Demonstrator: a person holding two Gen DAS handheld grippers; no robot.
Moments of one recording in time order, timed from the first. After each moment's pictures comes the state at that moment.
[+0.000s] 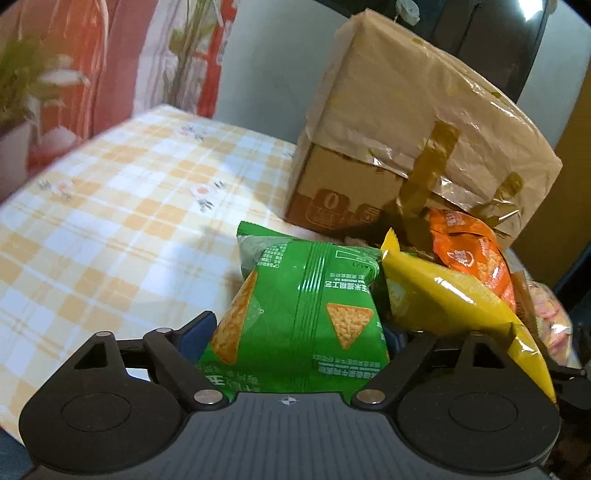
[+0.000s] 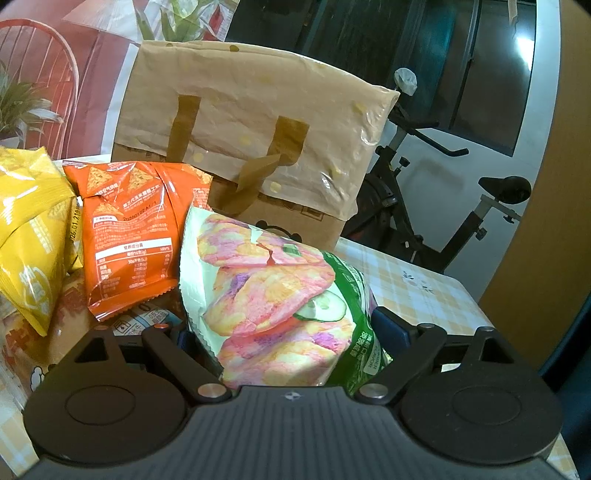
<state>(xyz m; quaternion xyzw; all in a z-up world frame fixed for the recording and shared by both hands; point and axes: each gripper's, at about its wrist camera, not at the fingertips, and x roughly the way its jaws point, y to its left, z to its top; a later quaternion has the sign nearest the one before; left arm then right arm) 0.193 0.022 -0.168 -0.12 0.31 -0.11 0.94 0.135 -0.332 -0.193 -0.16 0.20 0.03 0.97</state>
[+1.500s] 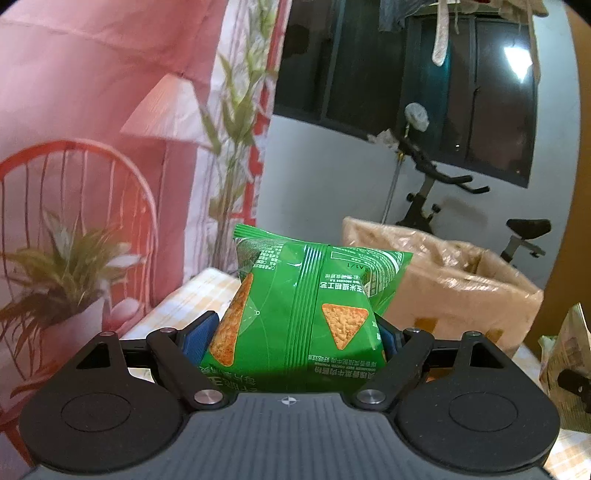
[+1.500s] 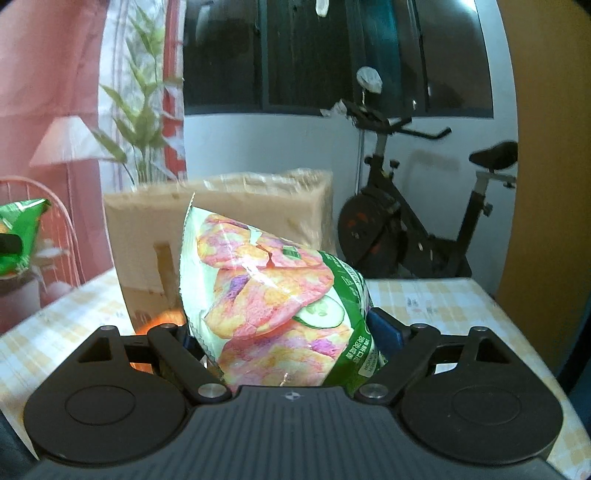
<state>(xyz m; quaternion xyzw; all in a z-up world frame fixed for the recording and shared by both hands) 0.143 0.014 -0.034 -0.07 0.15 -0.01 0.99 0.126 -0.384 -0.079 0.02 0.17 0.07 0.98</state>
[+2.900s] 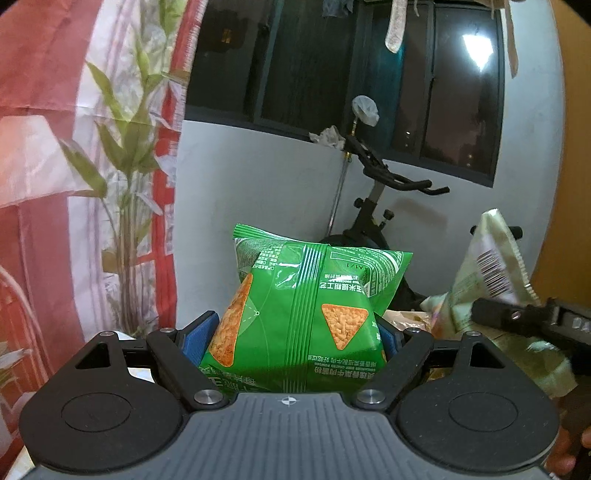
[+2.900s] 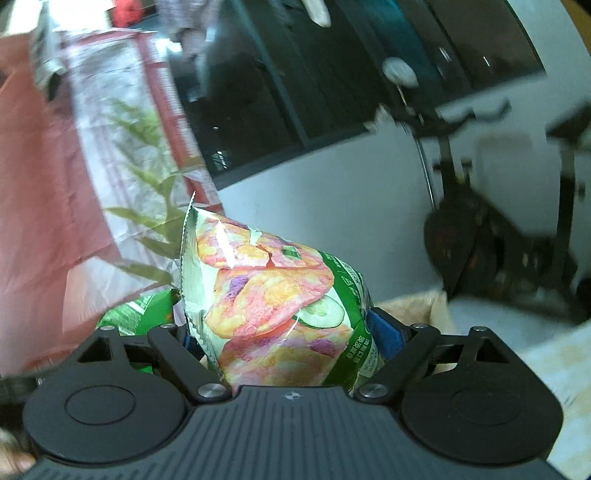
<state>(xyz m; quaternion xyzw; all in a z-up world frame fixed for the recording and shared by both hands) 0.317 -0.064 0.022 -0.04 0.17 -0.10 0.98 0.325 -0.384 0.033 0.20 0.16 0.19 0.95</state>
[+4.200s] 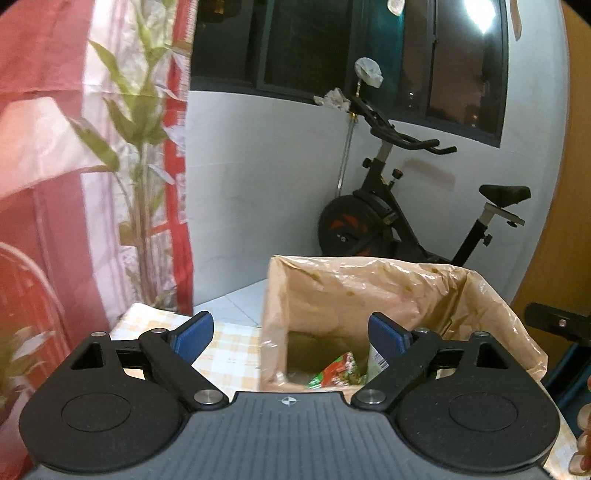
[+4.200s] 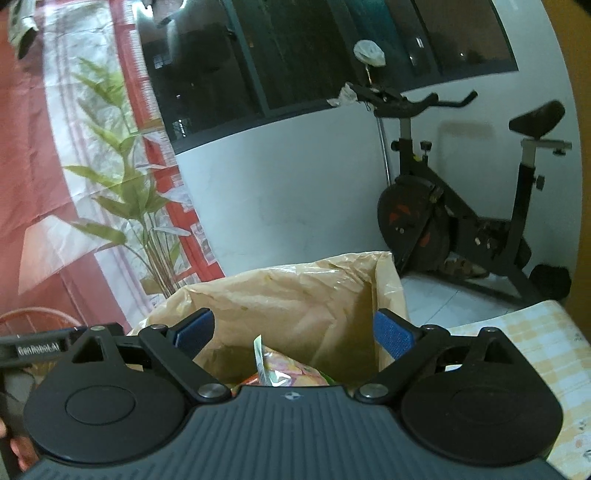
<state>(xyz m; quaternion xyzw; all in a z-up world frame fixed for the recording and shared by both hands) 0.301 -0.034 0.022 -0.01 0.23 -0.09 0.97 0.297 -0.383 0.027 0.14 0.20 0.12 0.96</state>
